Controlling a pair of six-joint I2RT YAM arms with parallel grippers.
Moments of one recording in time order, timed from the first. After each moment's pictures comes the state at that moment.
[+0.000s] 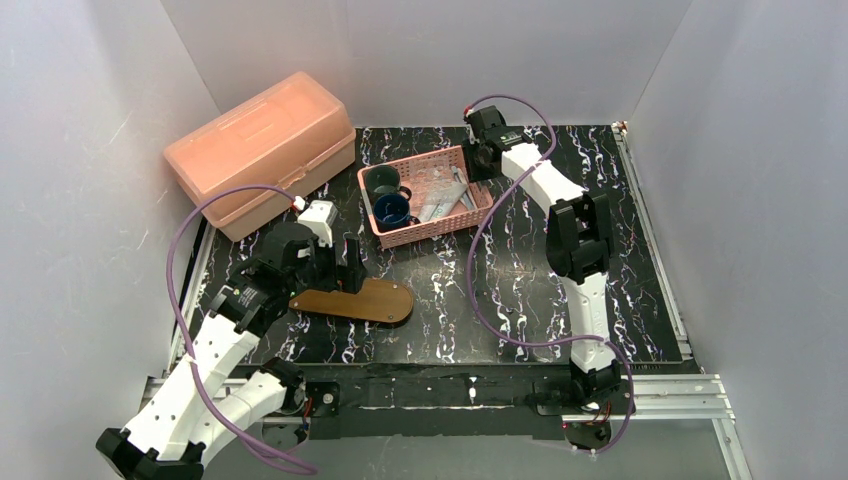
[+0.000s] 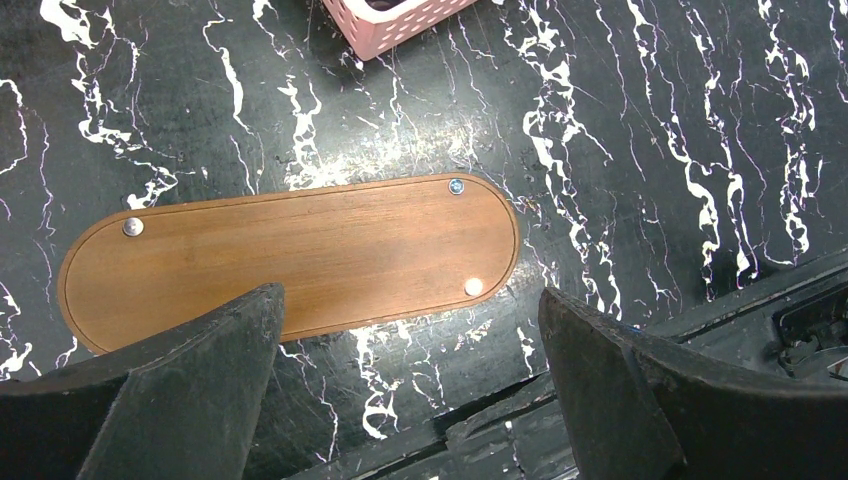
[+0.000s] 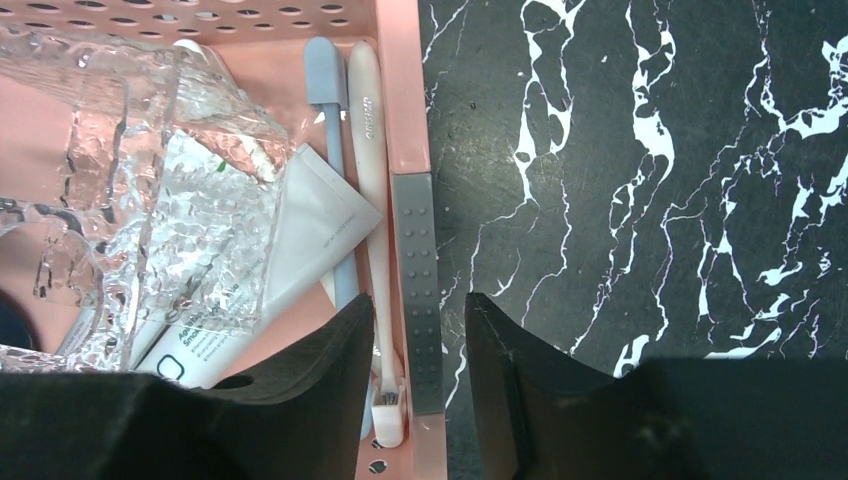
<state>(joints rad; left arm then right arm) -0.51 0.78 0.90 -0.78 -0.02 -0.30 0.43 2.23 1.99 -0.66 0.12 0.11</state>
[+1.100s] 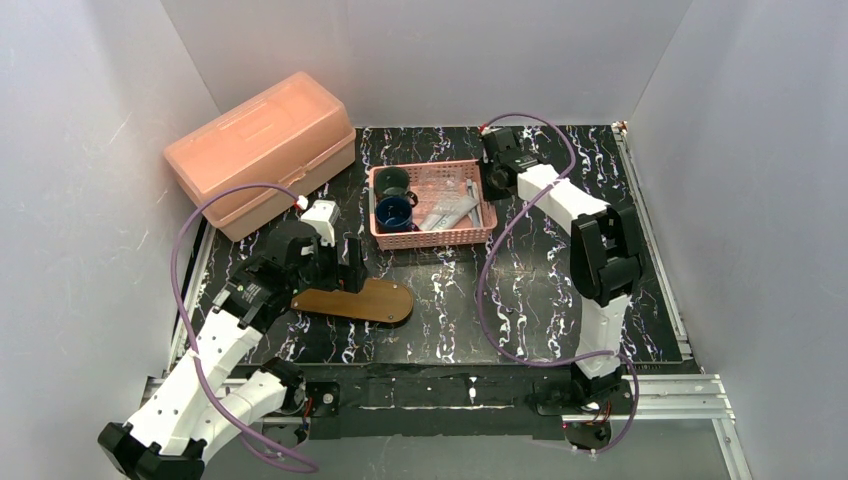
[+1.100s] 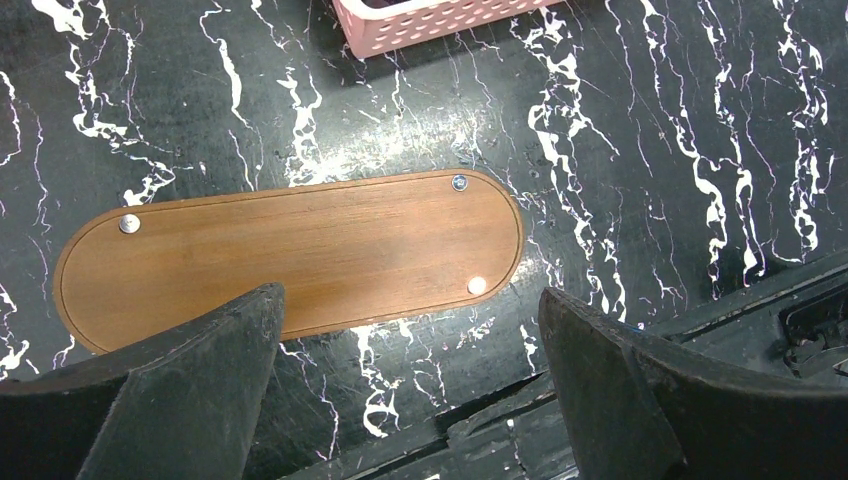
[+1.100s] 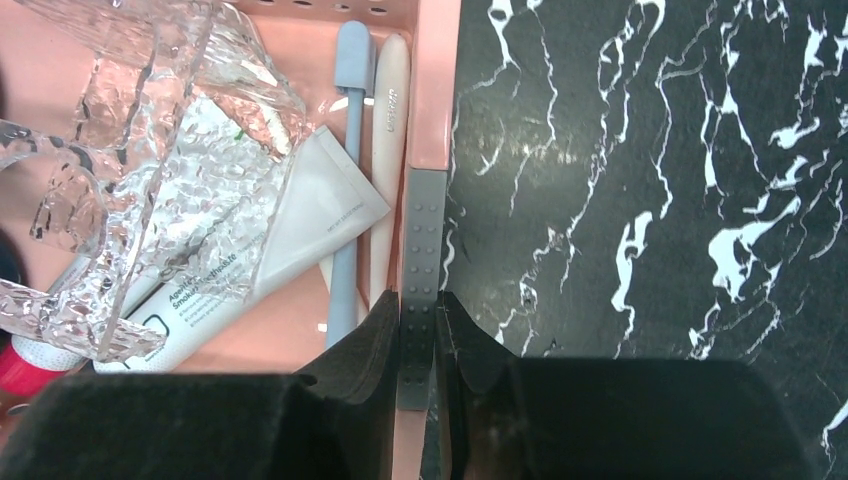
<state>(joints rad) -0.51 0.80 0.90 -0.78 -0.02 -0.30 0.43 1.98 1.59 -0.50 0.14 0.17</state>
